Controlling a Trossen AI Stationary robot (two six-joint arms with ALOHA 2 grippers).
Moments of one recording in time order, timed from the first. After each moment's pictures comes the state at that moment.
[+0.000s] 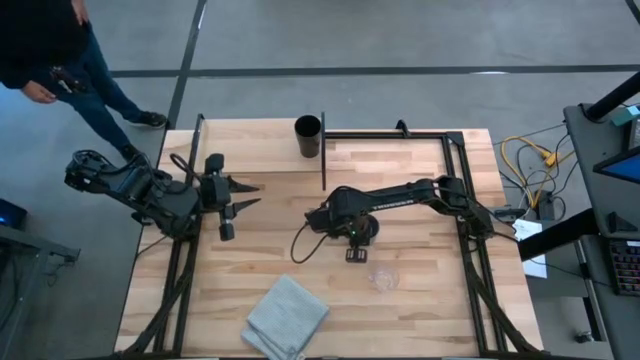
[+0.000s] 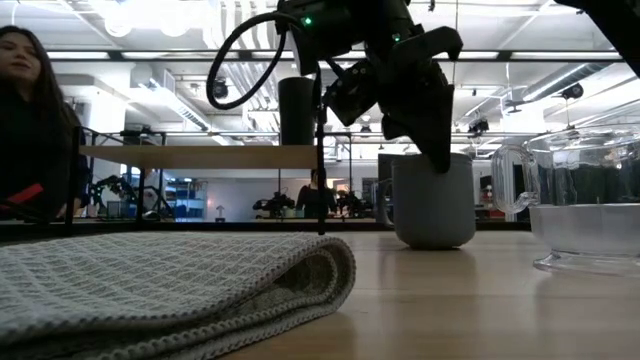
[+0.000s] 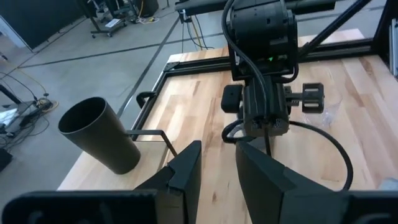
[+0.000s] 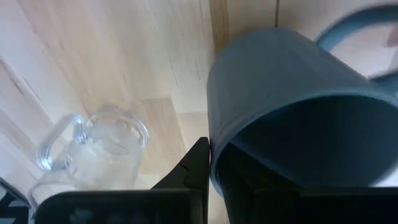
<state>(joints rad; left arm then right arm) -0.38 0.91 1.18 -0.72 -0.64 -0.06 0.07 2.18 1.88 -1.54 -0.16 0.19</state>
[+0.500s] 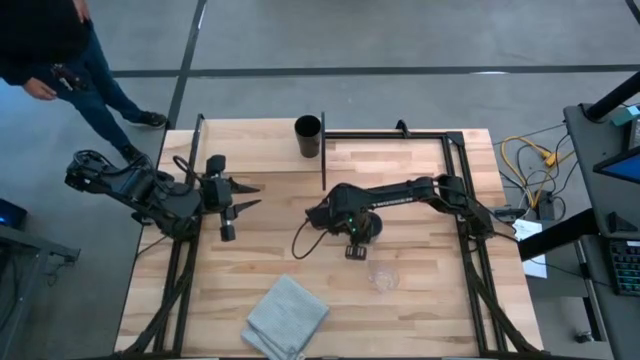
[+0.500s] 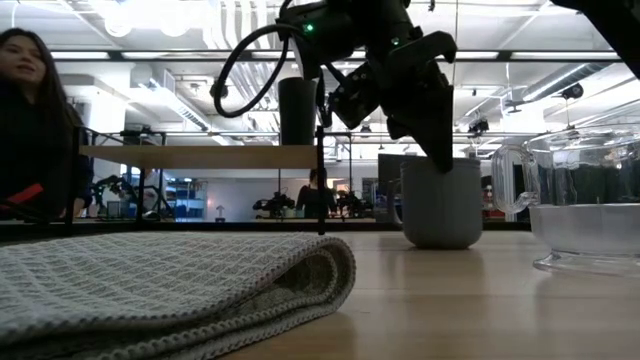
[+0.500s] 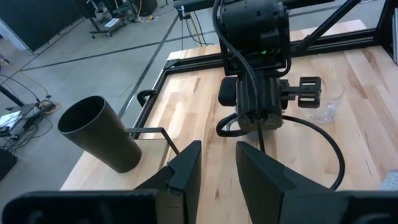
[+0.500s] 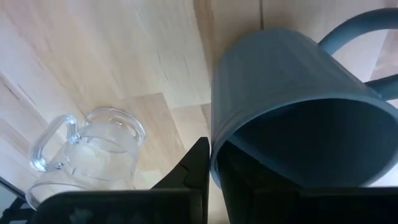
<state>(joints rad) -0.38 0.91 1.17 -0.73 -0.64 -0.04 0.05 2.18 1.88 -1.56 -0.16 0.23</state>
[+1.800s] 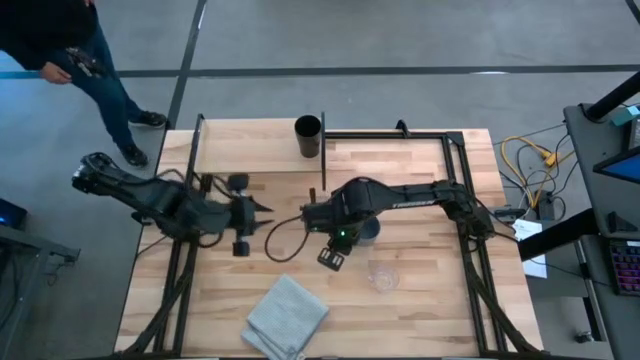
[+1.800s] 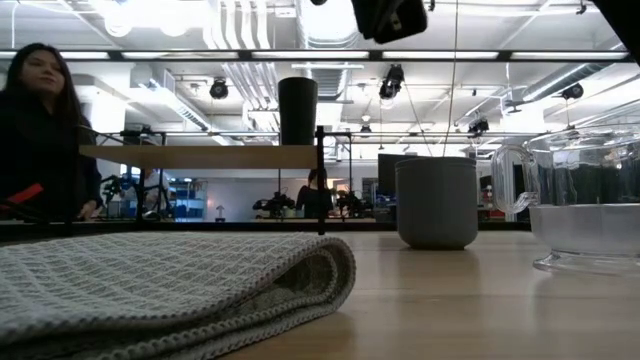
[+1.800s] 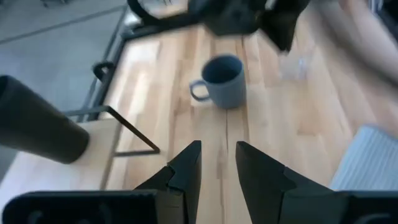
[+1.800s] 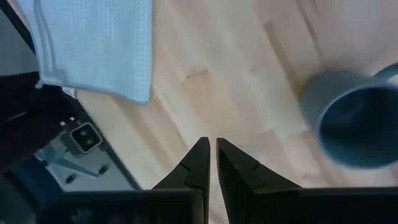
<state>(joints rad) -0.37 1.06 1.16 -0.74 -0.51 -0.07 0.17 2.17 2.33 -1.57 -0.23 0.70</state>
